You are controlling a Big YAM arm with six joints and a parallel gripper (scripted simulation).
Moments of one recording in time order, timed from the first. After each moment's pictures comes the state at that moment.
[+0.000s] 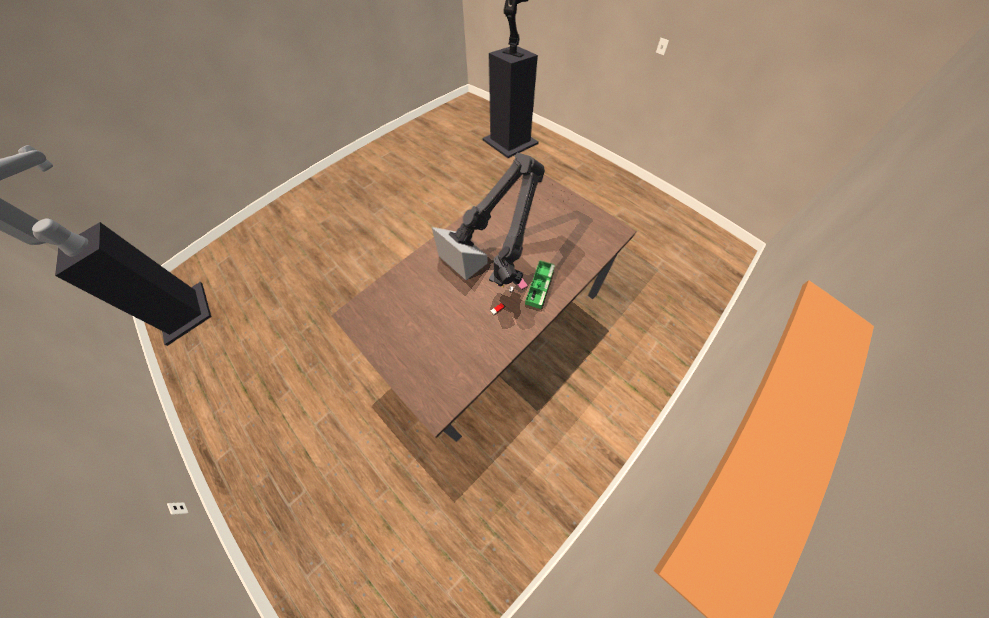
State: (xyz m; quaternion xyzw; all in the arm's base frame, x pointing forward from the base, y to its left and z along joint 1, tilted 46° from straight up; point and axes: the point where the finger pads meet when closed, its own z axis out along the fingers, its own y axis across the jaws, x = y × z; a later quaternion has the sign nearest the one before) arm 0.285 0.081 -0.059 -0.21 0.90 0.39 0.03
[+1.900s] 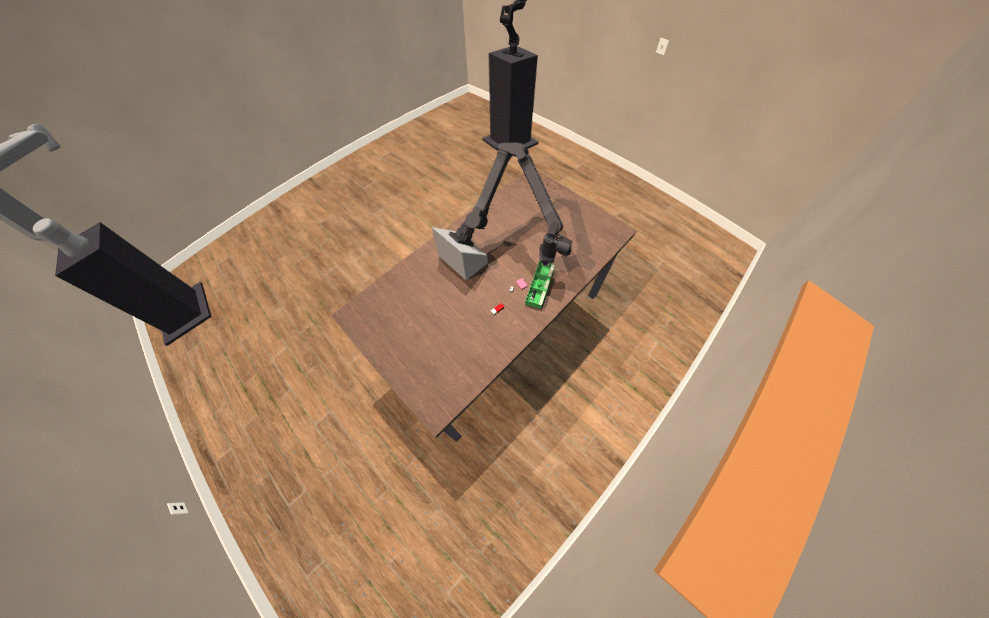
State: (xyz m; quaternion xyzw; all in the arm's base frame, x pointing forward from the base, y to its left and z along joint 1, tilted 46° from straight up) arm 0.338 0.254 0.125 -0.40 0.83 0.38 0.12
